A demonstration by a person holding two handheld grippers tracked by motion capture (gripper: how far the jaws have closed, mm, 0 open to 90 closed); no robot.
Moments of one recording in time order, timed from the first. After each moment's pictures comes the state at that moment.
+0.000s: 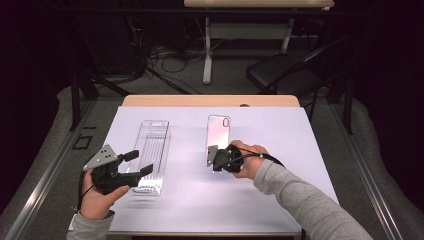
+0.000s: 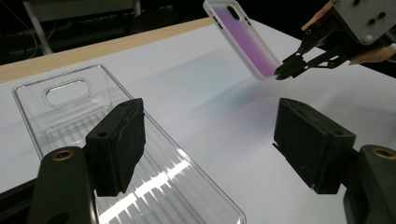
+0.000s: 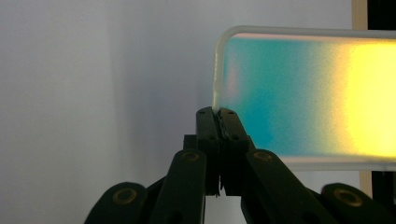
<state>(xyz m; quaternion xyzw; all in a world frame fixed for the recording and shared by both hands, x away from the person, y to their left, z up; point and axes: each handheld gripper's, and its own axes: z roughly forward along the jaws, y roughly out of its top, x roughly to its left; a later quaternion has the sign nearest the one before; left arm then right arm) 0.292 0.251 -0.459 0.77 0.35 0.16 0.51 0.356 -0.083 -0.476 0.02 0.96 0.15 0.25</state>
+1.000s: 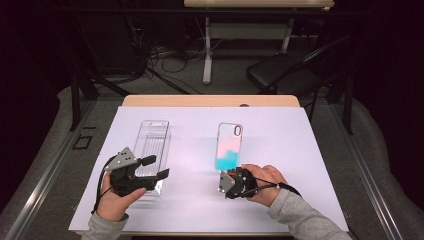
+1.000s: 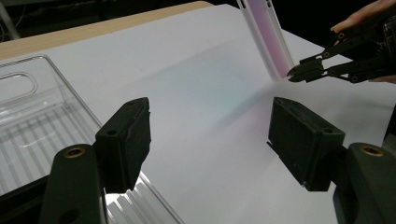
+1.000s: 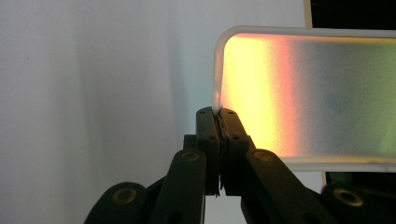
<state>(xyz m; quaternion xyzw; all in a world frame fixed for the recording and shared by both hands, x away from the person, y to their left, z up) 0.291 0.213 -0.467 0.78 0.34 0.13 0.50 0.290 -0.113 -0.494 0.00 0.92 0.17 0.36</state>
